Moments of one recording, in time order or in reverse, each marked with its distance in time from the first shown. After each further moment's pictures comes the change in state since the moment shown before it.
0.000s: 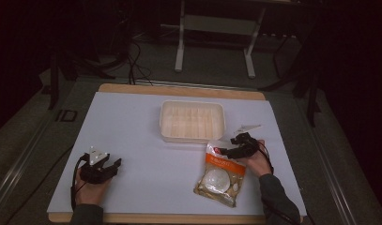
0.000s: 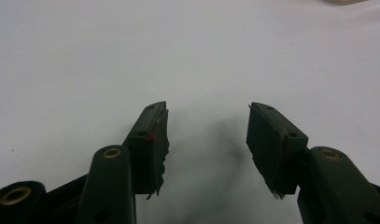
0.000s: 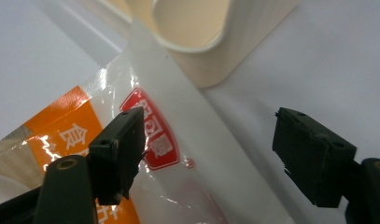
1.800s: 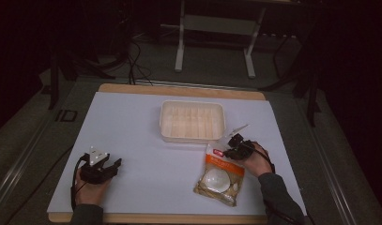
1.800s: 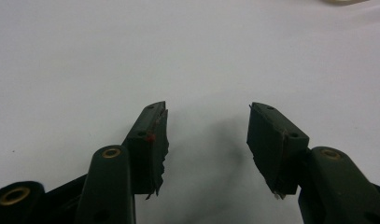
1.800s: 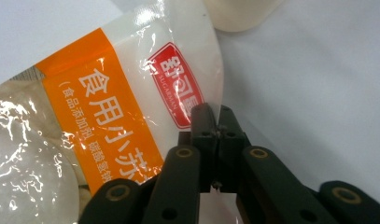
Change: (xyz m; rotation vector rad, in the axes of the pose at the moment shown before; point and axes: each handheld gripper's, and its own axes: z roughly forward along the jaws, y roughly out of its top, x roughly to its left) left arm -0.001 0.000 0.000 -0.005 0.002 0.001; right arm 0.018 0.008 0.004 0.257 -0.041 -0.090
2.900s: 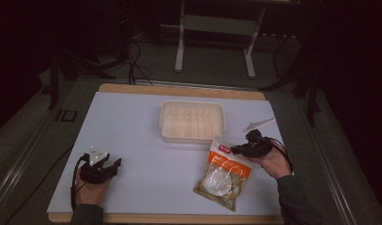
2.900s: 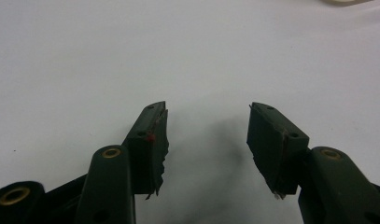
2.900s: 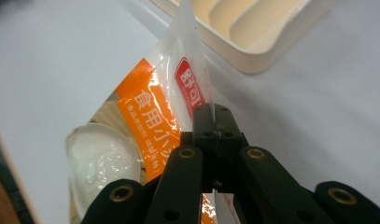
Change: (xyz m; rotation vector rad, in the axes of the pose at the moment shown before) left arm 0.000 0.000 -0.001 -0.001 0.001 0.000; right arm 0.004 -0.004 -0.084 -0.173 0.155 0.067
